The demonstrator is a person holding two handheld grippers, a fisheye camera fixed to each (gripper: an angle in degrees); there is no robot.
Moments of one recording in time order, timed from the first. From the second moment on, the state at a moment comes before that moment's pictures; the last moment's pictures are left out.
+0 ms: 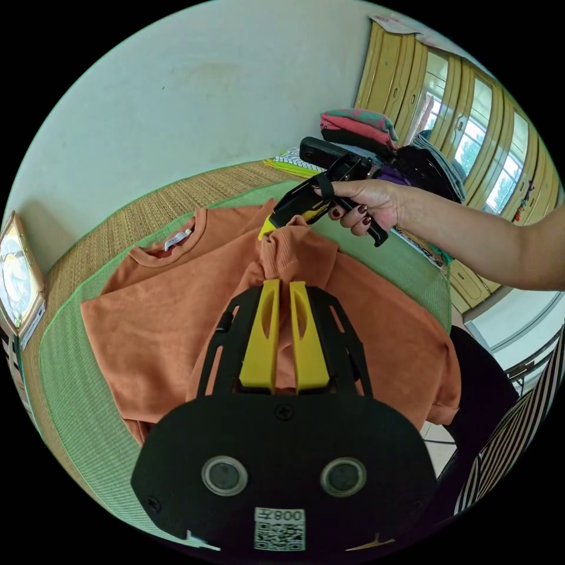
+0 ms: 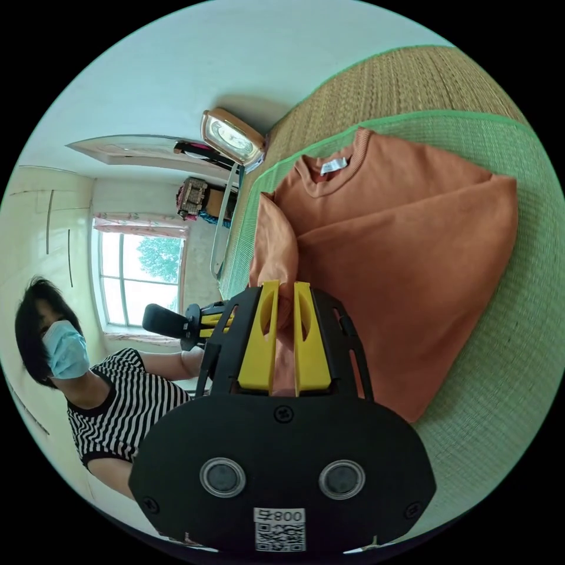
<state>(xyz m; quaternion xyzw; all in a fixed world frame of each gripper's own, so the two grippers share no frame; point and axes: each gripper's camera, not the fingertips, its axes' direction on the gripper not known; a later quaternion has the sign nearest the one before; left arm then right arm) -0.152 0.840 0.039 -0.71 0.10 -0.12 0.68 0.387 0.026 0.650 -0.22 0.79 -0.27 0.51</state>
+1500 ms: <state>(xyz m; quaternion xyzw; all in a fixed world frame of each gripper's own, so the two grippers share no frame) -0.472 0.813 -0.114 -0.67 -0.22 -0.30 0.64 0.653 0.093 0.843 -0.35 0.80 -0.38 0.30</state>
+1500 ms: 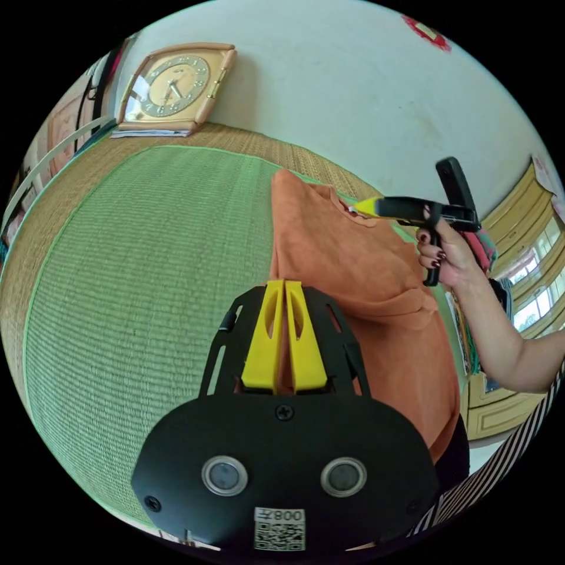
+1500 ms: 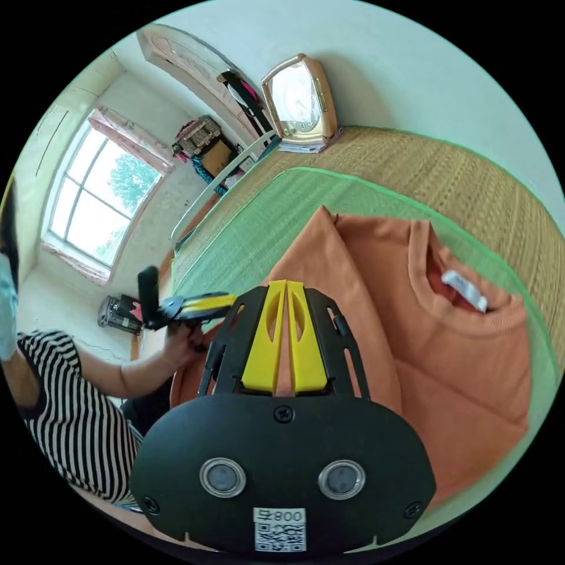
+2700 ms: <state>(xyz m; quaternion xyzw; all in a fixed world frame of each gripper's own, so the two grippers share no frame) -0.557 0.752 -0.143 -0.67 -0.12 -0.36 0.64 0.768 0.062 0.927 -0.33 0.82 -0.43 0.18</state>
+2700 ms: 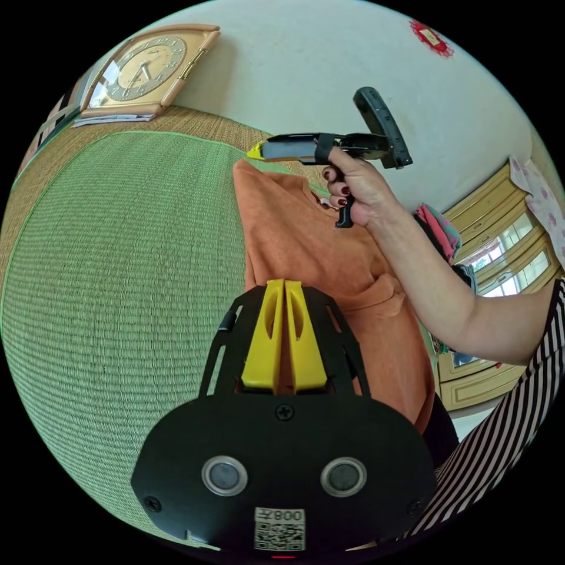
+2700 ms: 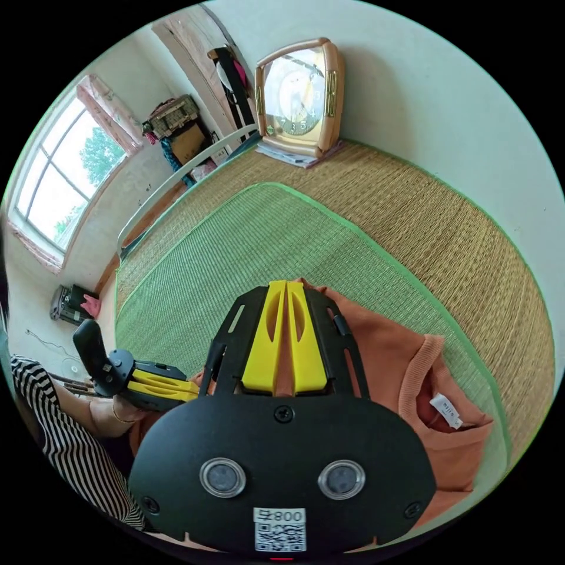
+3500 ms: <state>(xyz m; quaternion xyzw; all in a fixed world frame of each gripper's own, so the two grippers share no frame) -0.543 0.712 -0.199 -0.65 -0.13 -0.38 0.64 0.766 0.157 0.741 -0.33 0.86 -0.34 0.18</state>
